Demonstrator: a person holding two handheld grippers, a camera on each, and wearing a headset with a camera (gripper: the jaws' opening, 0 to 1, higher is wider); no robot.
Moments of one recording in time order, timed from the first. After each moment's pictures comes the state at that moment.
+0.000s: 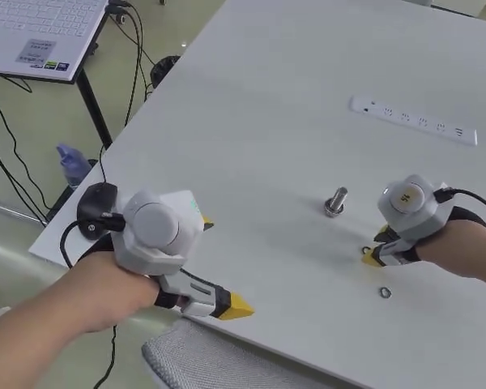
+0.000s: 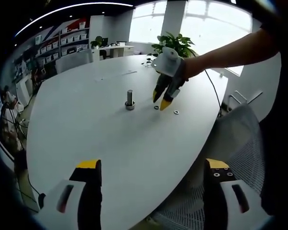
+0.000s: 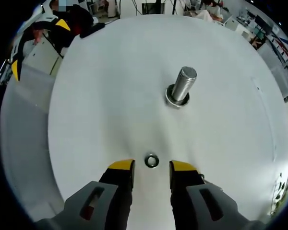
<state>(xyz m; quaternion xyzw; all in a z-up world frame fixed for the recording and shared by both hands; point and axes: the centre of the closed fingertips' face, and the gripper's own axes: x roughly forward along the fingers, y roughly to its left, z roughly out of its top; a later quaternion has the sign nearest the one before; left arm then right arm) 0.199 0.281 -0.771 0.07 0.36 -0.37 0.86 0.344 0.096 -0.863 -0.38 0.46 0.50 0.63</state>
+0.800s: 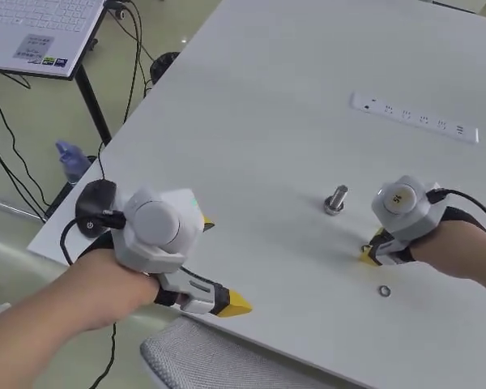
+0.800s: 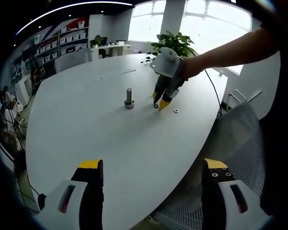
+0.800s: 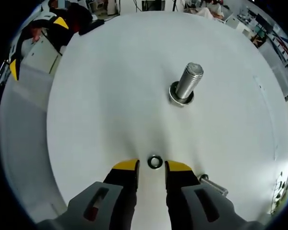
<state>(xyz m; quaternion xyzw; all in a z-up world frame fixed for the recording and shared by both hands) 0.199 0.281 -0.775 0.07 0.36 -0.37 0.85 0.341 0.098 -0.868 -0.38 0.47 0.49 0.63</state>
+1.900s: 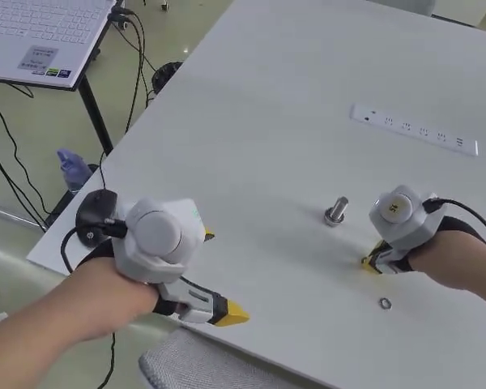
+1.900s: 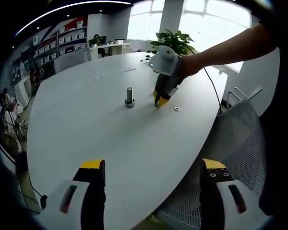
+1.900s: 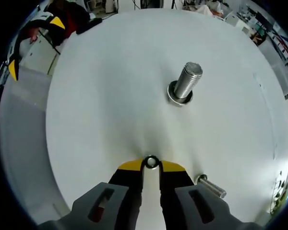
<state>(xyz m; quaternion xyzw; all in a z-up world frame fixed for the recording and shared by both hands) 0.200 0.284 -0.775 0.08 0.37 -0.37 0.85 0.344 0.096 -0.868 -0.38 0.48 0.48 0.62</state>
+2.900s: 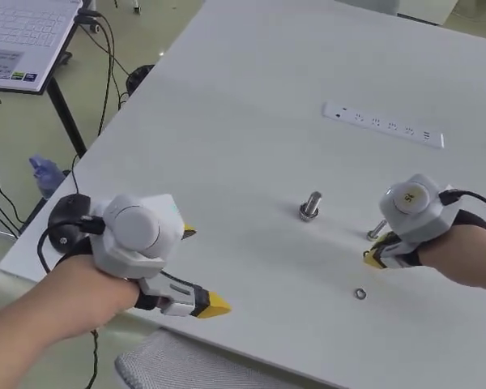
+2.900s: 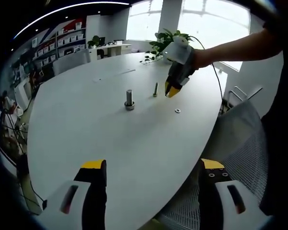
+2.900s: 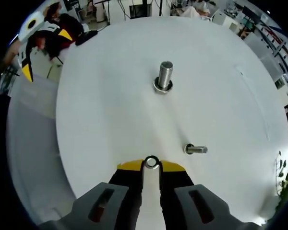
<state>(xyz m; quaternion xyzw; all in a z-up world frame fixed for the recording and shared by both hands) 0.209 0.279 -0.774 0.08 0.36 -0.37 0.85 0.339 0.052 -0.828 -0.35 0.48 0.46 0.66</state>
